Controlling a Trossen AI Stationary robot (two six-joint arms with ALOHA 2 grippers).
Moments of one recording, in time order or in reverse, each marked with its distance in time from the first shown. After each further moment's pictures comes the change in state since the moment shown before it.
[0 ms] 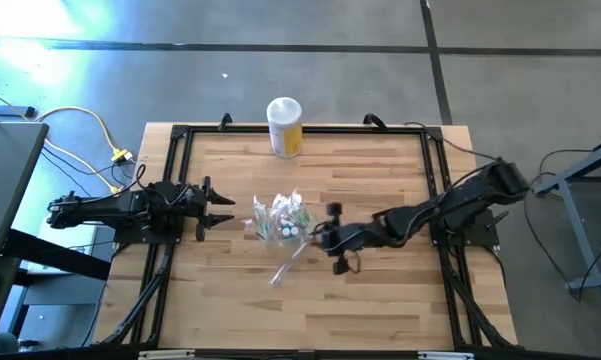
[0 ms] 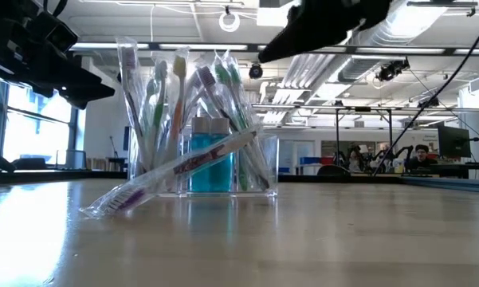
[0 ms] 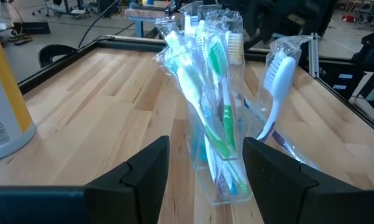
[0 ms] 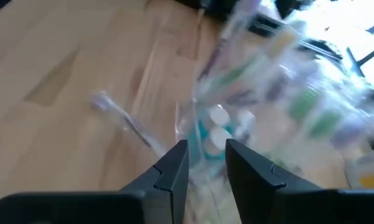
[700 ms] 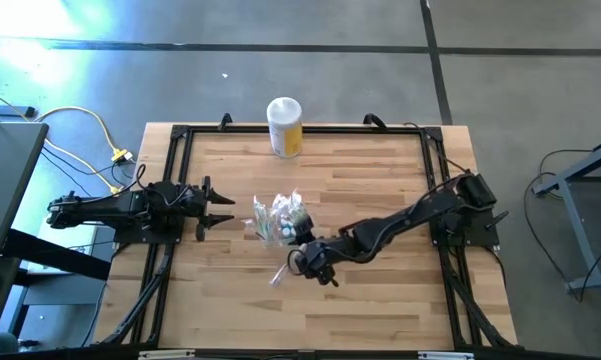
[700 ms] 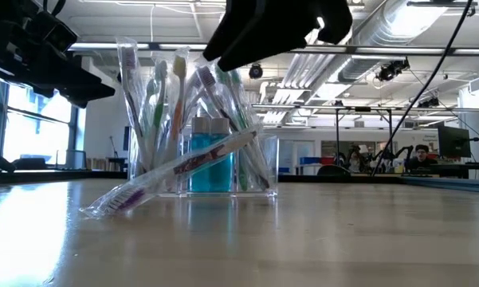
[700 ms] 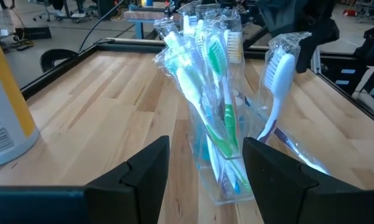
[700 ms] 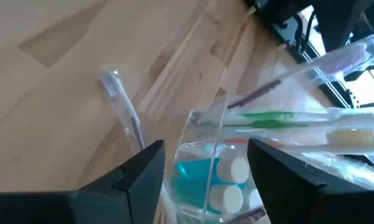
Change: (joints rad) left arm 0.000 0.000 0.000 0.000 -0.003 0.033; right arm 0.035 0.319 0.434 -0.323 -0.001 -0.340
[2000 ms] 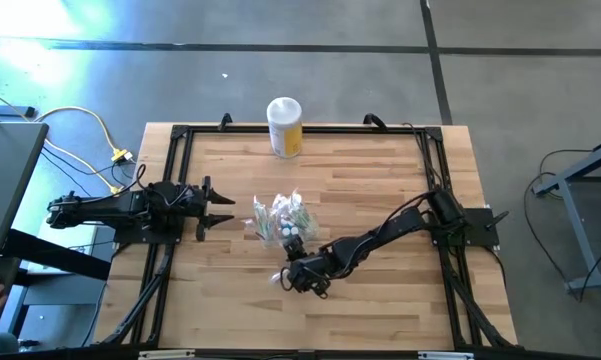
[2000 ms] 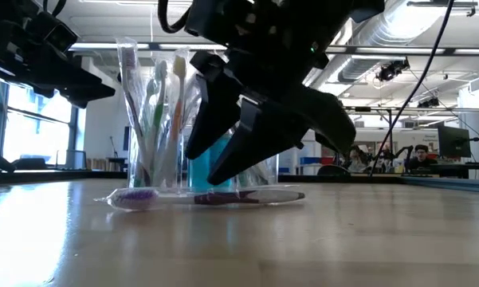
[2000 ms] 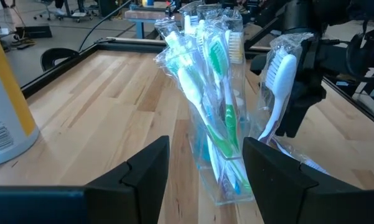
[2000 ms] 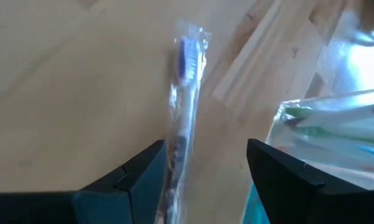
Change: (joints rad) left arm 0.000 0.003 0.000 0.011 0.000 -0.007; right arm 0.014 0.261 0.052 0.028 -0.046 -0.021
